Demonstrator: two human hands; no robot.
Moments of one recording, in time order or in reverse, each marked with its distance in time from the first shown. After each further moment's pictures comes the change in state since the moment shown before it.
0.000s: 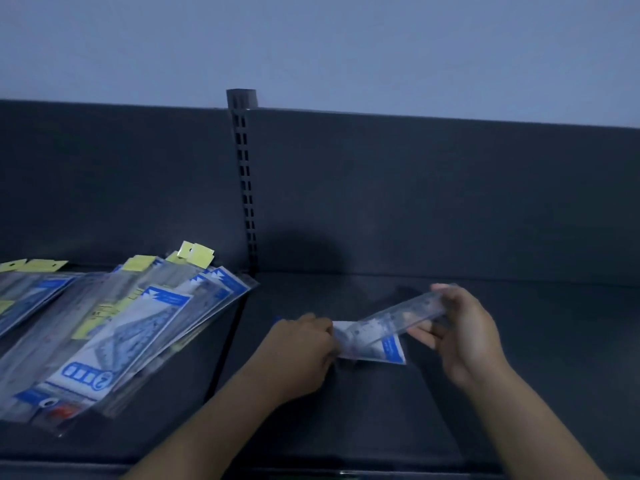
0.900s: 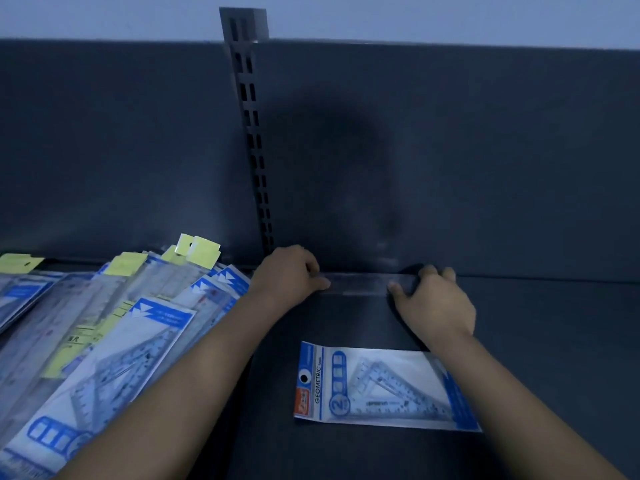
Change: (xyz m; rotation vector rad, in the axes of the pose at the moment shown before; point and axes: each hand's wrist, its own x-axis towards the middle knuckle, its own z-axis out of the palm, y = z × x) left_hand 0.098 -0.133 0.033 -0.499 0.045 -0.522; right_hand 0.111 0.064 0.074 -1.583 0.125 -0.237
